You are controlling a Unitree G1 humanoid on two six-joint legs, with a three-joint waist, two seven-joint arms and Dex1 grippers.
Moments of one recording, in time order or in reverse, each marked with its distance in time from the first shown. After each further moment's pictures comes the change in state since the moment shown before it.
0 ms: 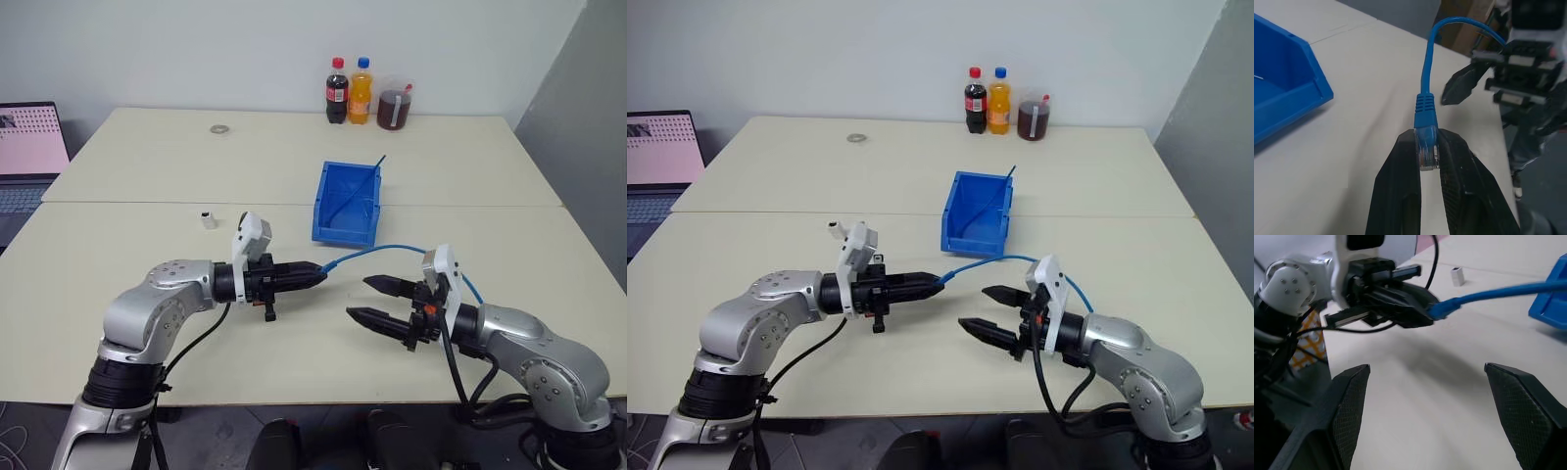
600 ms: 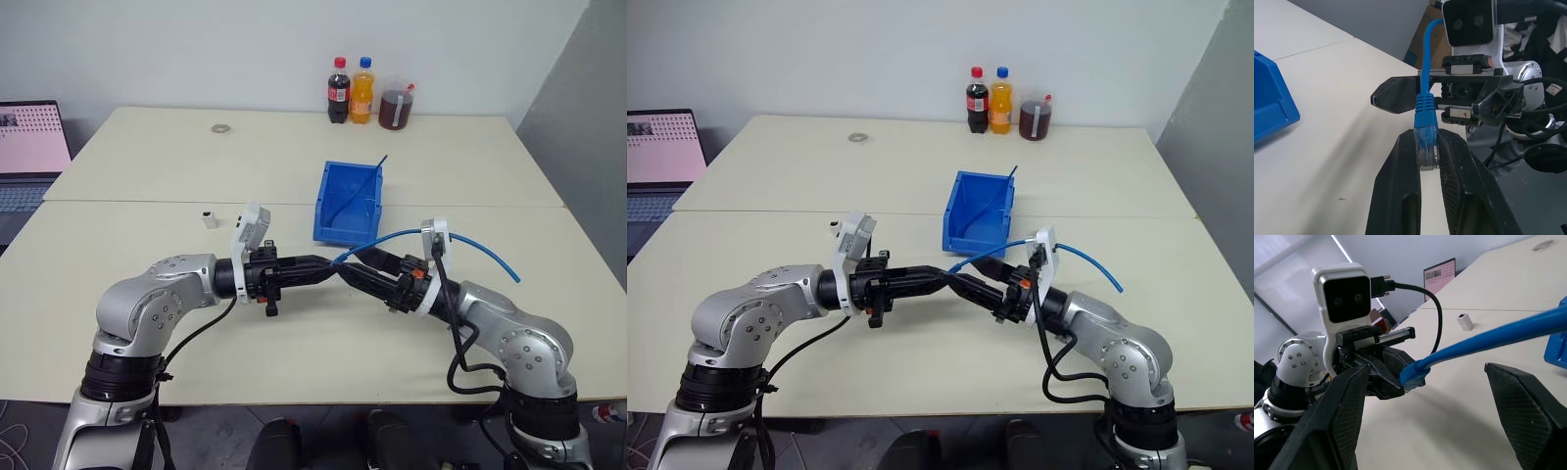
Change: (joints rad) left arm -0.031 -0.008 0.017 -0.021 -0.145 0.097 0.052; right arm -0.147 0.125 -0.022 0.138 0.193 0.031 -0.139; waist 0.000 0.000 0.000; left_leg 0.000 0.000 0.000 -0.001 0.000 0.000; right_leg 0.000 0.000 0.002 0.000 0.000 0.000
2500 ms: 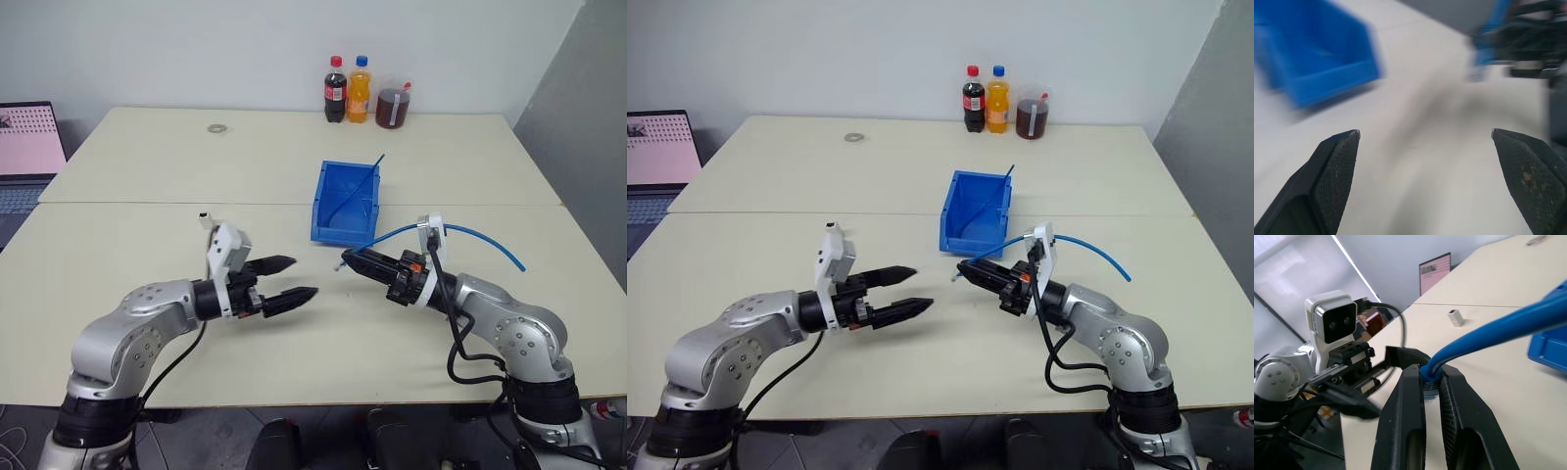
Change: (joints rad) left arm 0.258 0.017 0.106 -0.093 0.193 -0.183 0.254; right arm -0.037 -0.082 0.044 0.119 -0.025 -0.092 0.036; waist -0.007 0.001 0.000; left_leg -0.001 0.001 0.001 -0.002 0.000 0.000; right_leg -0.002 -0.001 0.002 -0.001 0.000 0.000
